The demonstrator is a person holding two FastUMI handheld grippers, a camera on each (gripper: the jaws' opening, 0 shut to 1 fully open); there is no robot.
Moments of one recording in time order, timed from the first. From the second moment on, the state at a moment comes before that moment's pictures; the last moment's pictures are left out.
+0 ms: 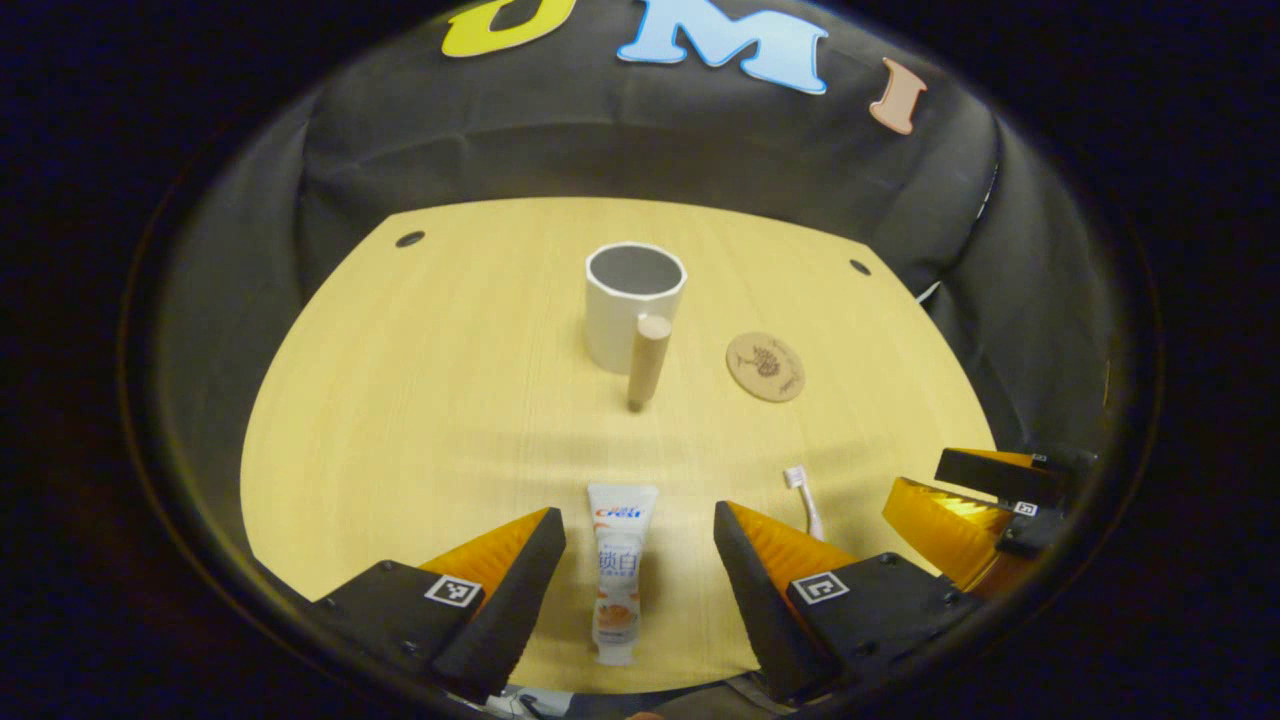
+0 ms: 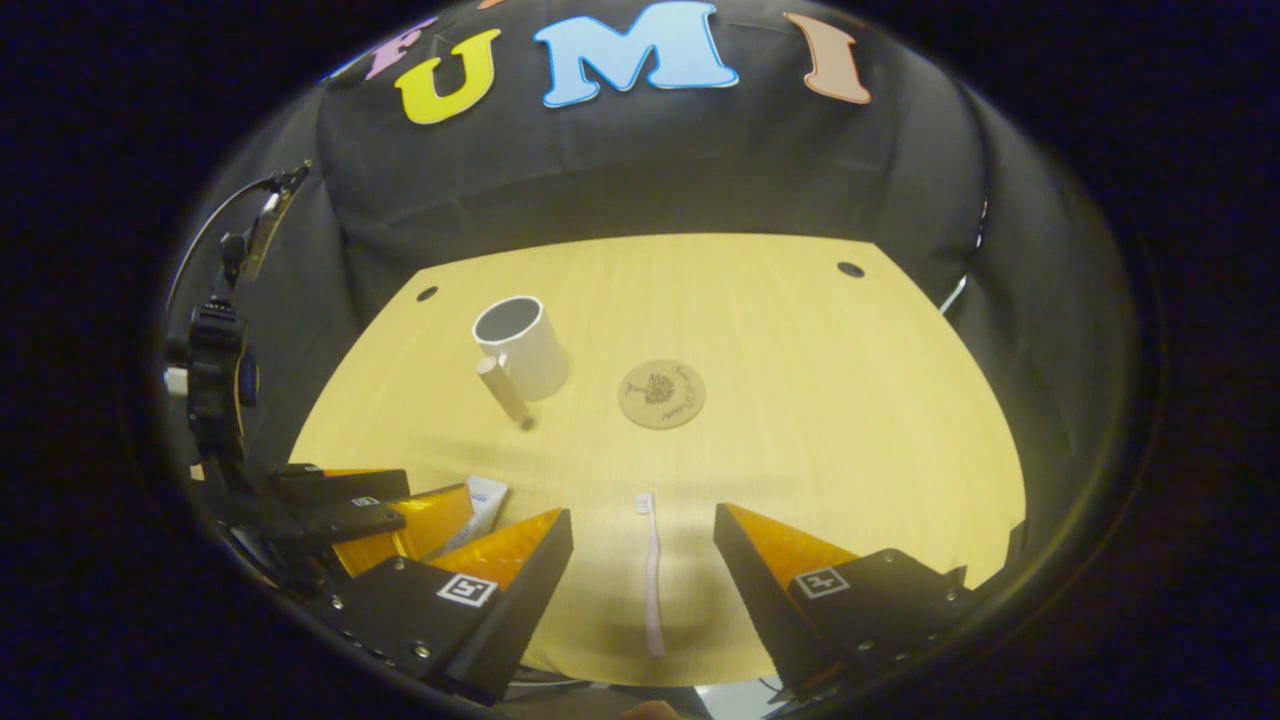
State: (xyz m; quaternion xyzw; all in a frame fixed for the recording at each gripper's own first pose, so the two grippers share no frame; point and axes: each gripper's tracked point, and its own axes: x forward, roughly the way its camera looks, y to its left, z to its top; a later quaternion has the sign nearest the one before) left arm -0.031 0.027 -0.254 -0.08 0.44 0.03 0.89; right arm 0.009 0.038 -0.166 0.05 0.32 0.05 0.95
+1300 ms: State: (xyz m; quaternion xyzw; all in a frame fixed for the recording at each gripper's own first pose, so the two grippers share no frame) left arm -0.072 0.020 -0.332 -0.12 0.62 0.01 0.77; right arm 0.004 0.052 -0.284 0.00 0.55 0.06 0.83
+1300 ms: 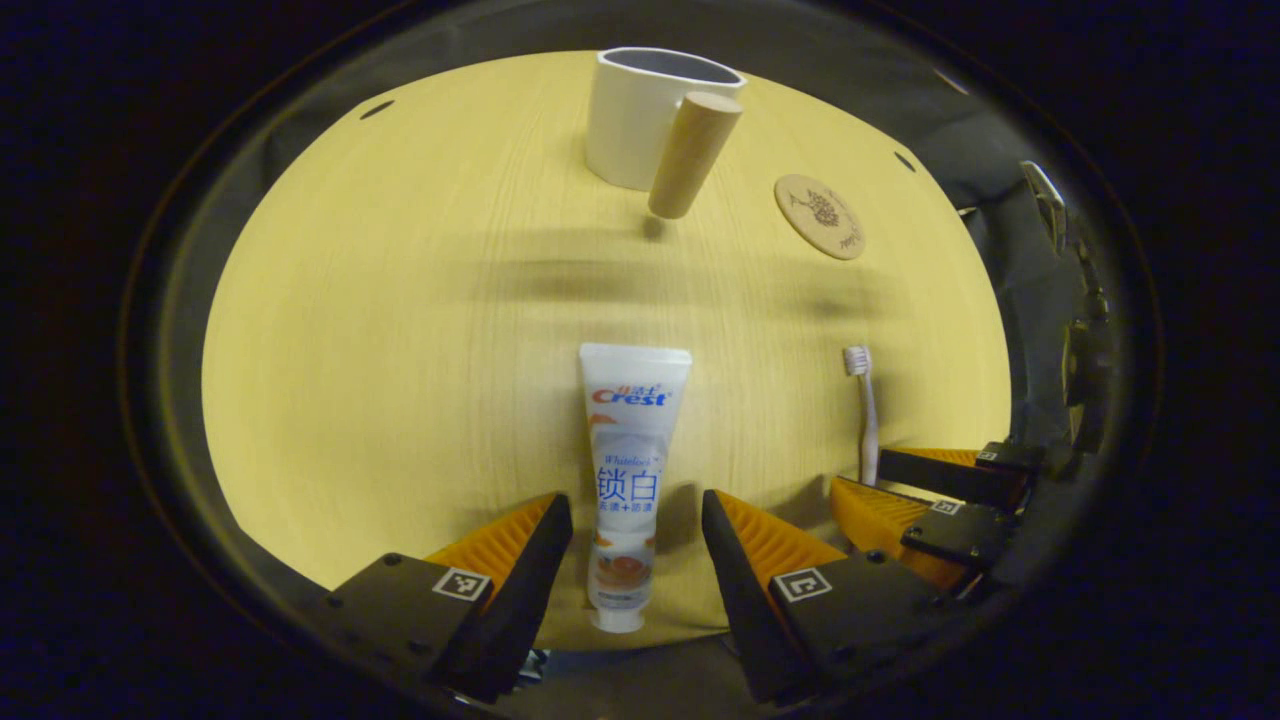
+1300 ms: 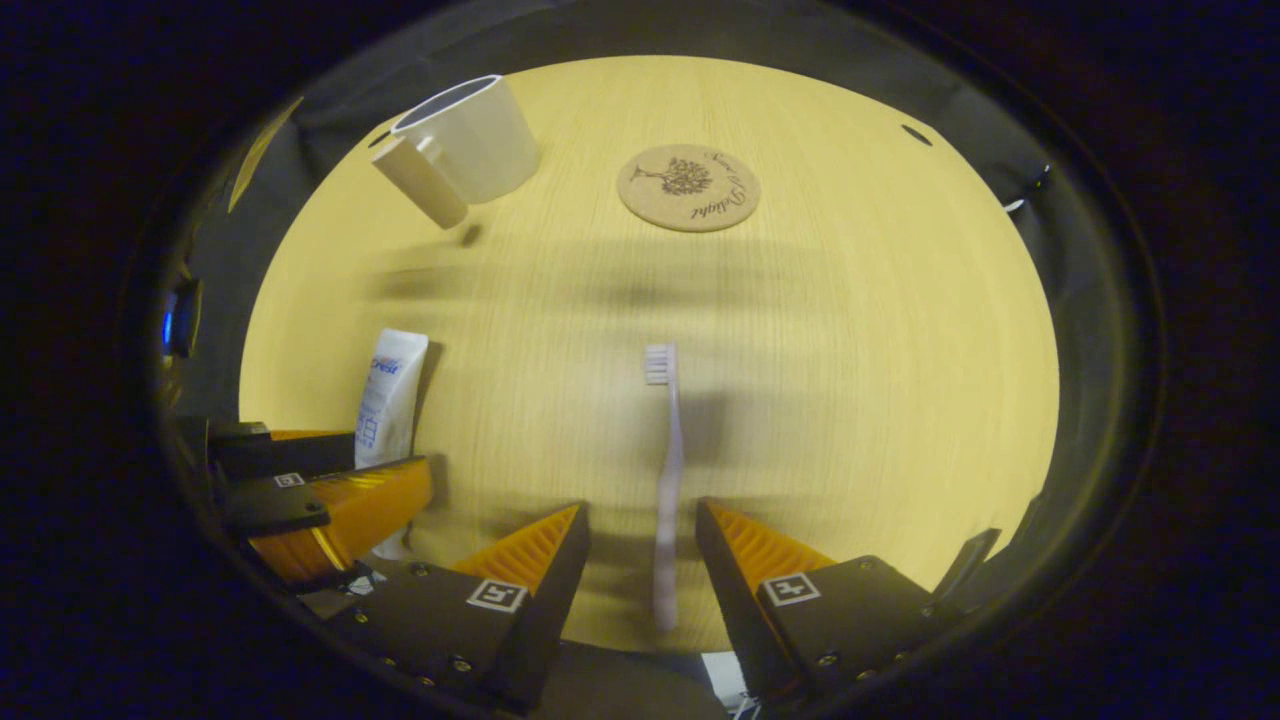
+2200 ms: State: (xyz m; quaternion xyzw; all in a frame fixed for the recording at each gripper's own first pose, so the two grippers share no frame) left arm -0.073 0.034 -0.337 -0.10 0.61 0.03 0.78; right arm 0.007 0.038 -0.298 -0.01 0.56 0.03 0.83
